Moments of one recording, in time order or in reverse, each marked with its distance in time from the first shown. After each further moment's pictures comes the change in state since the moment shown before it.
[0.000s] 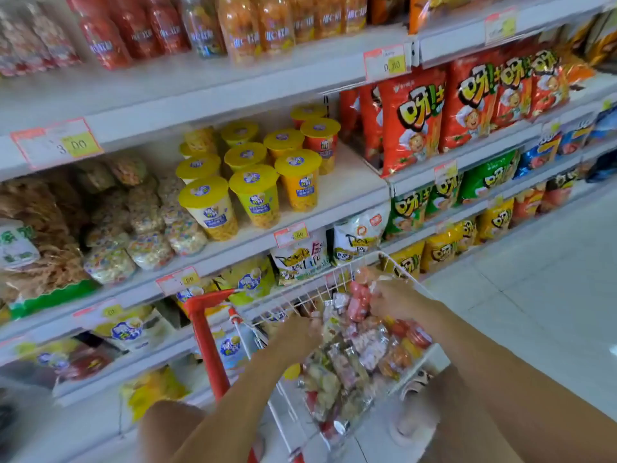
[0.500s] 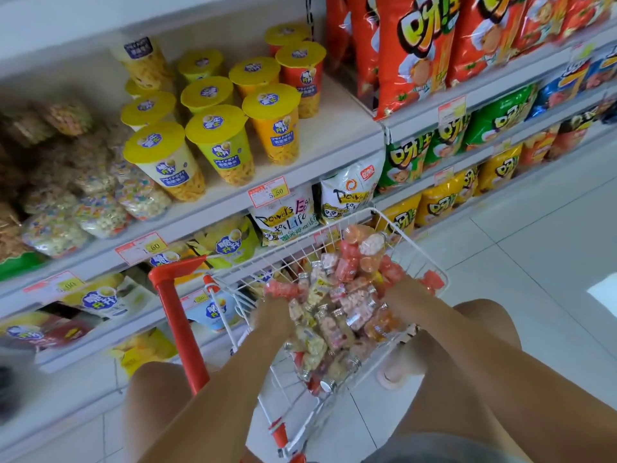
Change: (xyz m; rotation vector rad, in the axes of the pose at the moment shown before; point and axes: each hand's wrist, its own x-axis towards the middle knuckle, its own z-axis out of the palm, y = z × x) left_hand 0.031 -0.024 0.047 0.326 -0.062 -0.347; right_hand 0.005 0.056 0.069 -0.632 -0.269 0.067
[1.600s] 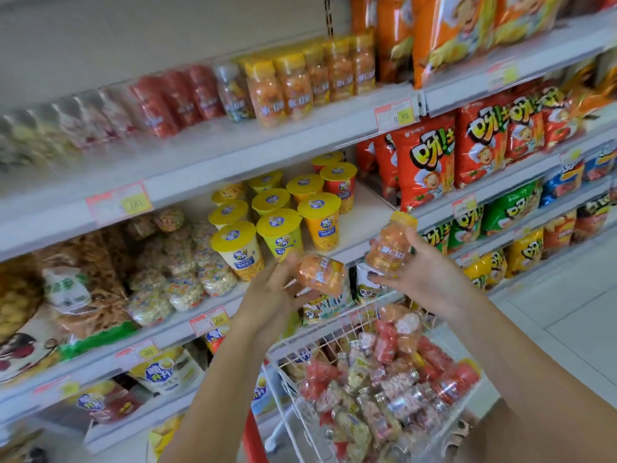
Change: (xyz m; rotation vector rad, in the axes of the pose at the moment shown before) left_hand -0.127 -0.033 -0.200 -1.799 0.204 0.533; right_hand -0.114 0.005 -0.182 2.460 0.349 -0.705
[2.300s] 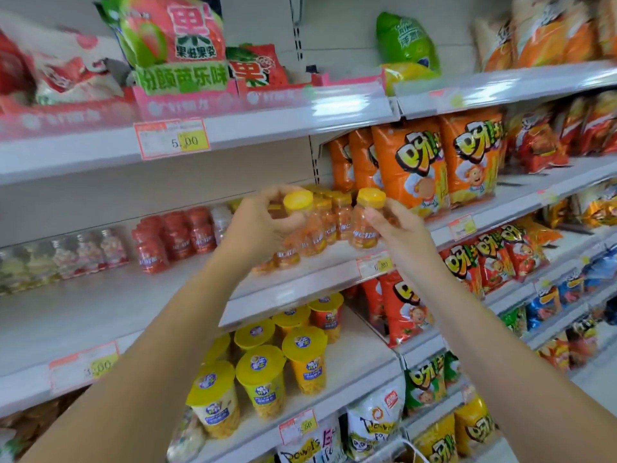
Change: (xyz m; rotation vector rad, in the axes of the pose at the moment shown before) left_hand 0.088 0.233 0.103 0.785 -0.028 0.747; right_hand 0.081 -0.180 0.114 -0.744 0.104 -0.861
